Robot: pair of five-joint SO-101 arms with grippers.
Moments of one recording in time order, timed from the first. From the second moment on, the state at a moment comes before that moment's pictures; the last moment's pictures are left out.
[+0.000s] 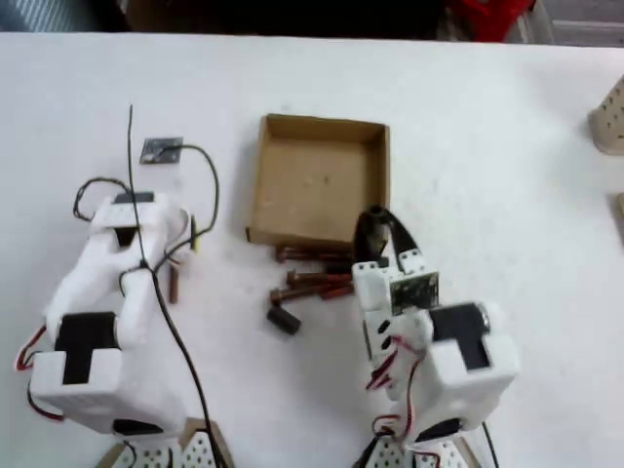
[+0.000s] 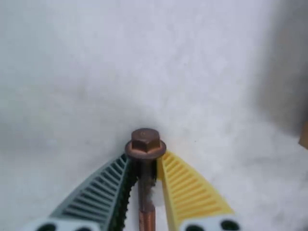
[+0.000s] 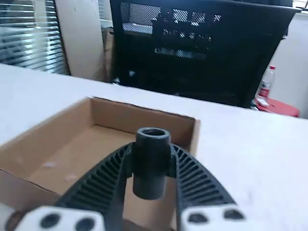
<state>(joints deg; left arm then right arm) -10.4 6.5 33.1 49.4 1.3 -15.0 9.1 94.6 -96.1 7.1</state>
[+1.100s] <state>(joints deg) -10.4 6.5 33.1 49.4 1.3 -38.2 4.0 96.3 -84.7 6.3</state>
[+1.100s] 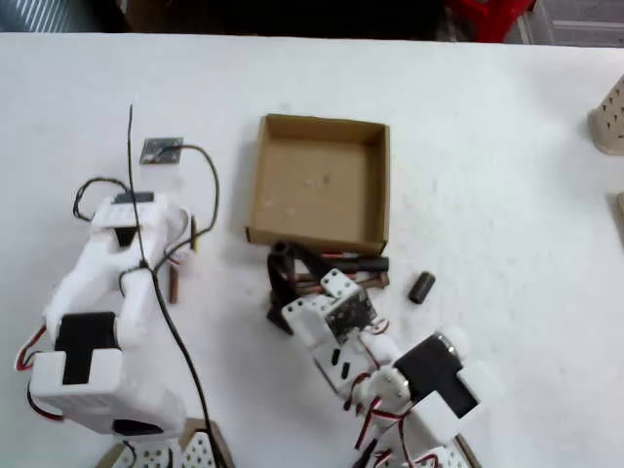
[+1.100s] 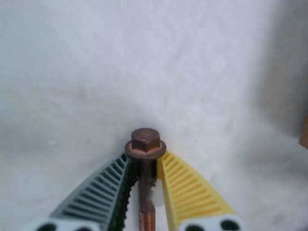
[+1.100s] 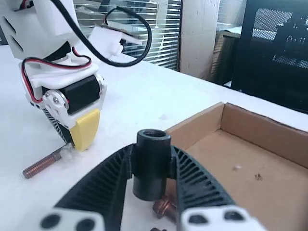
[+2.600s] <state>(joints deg) 8.1 -39.2 71.6 -0.3 13.5 -39.0 4.0 95.2 -78.5 1.1</state>
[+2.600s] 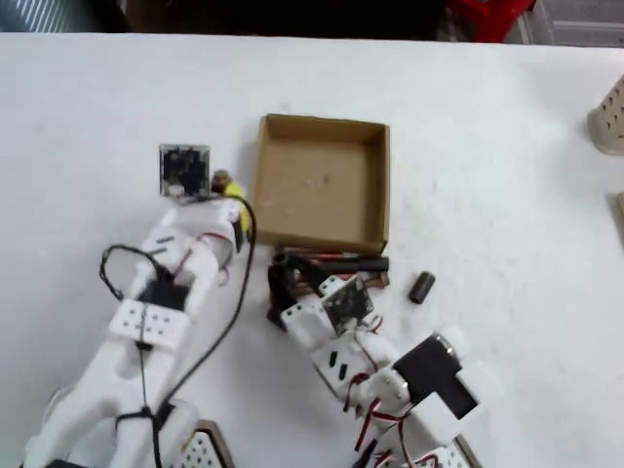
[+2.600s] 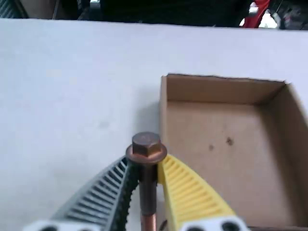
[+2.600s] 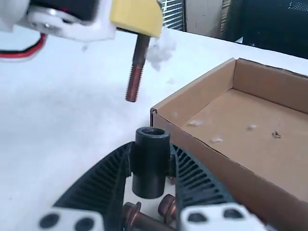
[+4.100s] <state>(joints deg) 19.2 -74.6 80.0 8.5 14.3 -38.5 27.6 81.2 -99.0 1.1</state>
